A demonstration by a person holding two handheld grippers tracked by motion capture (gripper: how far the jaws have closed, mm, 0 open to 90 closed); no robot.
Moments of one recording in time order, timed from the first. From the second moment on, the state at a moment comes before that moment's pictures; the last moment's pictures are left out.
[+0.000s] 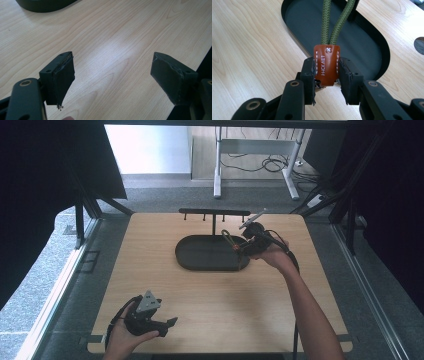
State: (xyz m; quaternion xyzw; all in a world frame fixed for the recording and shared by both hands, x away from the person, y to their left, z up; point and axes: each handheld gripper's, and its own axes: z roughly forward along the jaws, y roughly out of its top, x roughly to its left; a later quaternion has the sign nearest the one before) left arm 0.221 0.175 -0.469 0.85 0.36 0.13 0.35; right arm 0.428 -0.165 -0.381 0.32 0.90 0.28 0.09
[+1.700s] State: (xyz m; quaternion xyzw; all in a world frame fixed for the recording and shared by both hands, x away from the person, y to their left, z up) left arm 0.221 0.176 -0.469 0.86 0.36 0.12 0.35; right arm 0.479 -0.158 -0.406 0.37 0.88 0.27 0.11
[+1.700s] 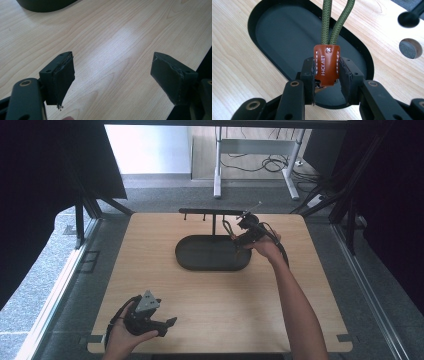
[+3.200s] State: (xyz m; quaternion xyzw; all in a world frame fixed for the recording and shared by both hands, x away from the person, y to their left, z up) left arm 0.222 0.175 -0.471 0.86 0.36 0.12 0.35; right arm 0.477 -0.154 -0.452 0.38 0.89 0.24 0.10
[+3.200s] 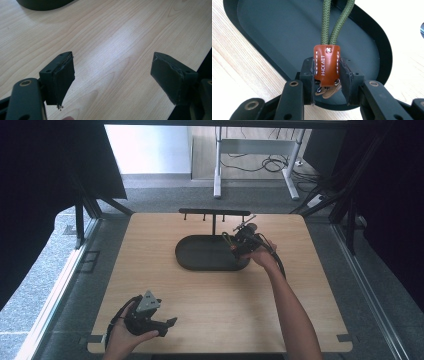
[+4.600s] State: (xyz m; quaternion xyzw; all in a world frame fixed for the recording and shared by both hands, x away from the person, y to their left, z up) left arm 0.224 0.162 -0.481 0.88 0.34 0.10 0.33; right arm 0.452 -0.179 -0.432 0.37 0.88 0.28 0.10
